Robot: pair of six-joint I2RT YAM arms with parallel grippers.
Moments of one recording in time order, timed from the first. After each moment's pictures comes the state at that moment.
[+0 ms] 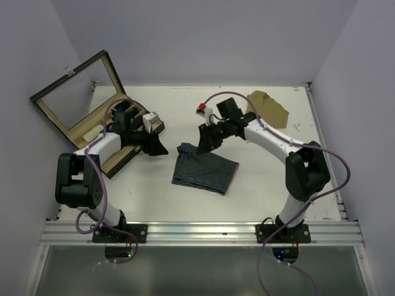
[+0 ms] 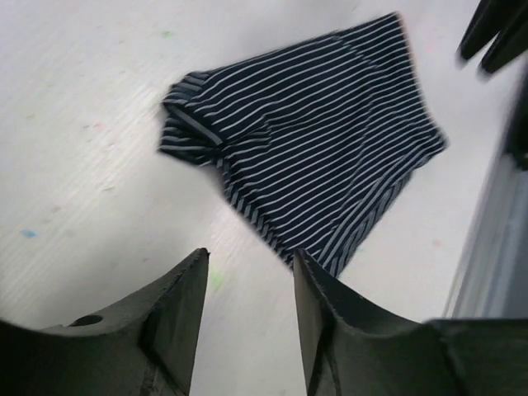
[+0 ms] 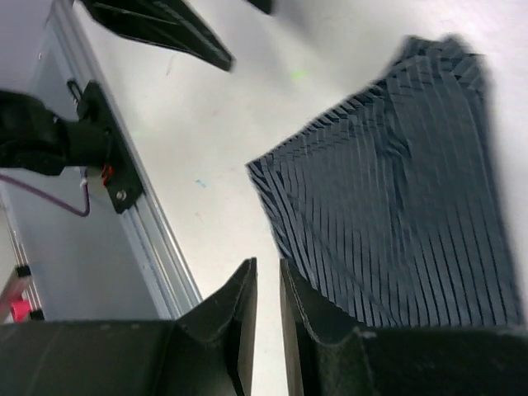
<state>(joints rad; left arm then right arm) -0.05 1.58 0.95 -0.39 0.91 0.39 0.49 1.76 1.37 -0.61 -0.73 0.07</state>
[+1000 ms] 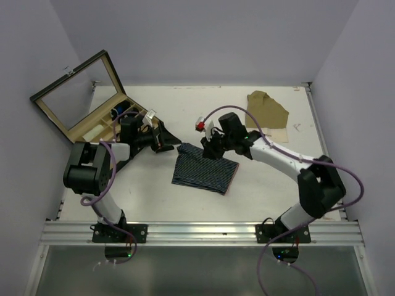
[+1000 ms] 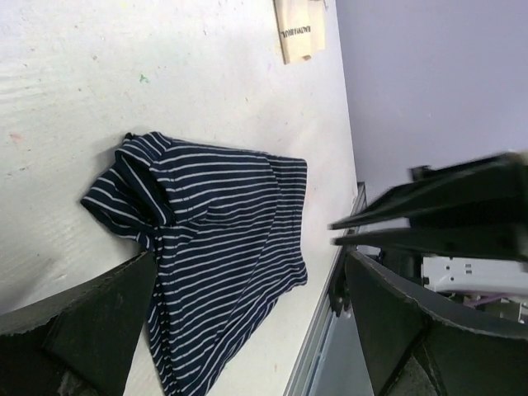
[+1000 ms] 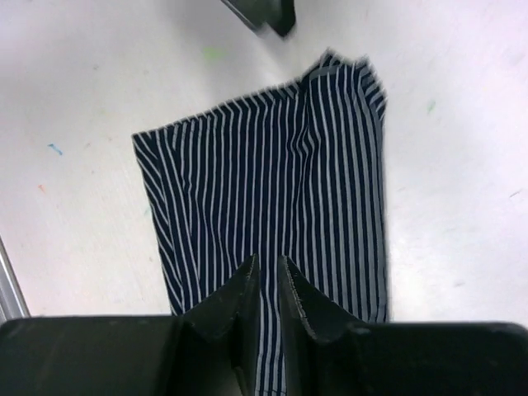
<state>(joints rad) -0.10 1.75 0.74 0.45 1.00 -0.72 0.65 1.63 1.08 -0.28 -0.44 -0.19</state>
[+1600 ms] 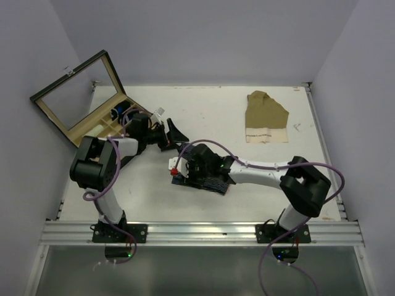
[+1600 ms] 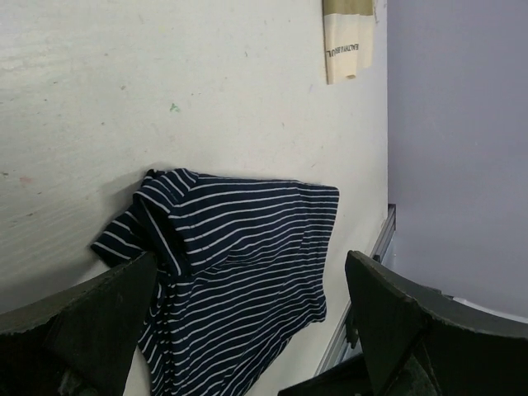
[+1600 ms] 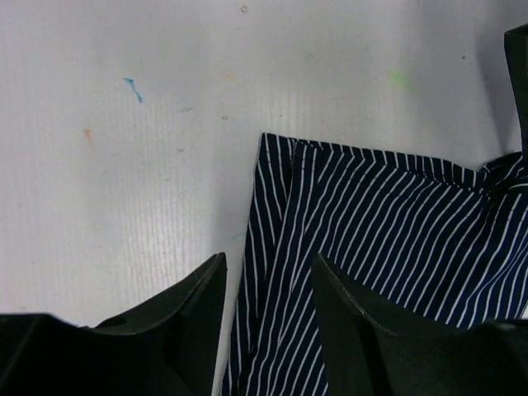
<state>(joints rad) -0.20 1.82 0.86 0.34 0.82 -0.72 0.98 1.64 0.97 -0.13 -0.30 -0.47</state>
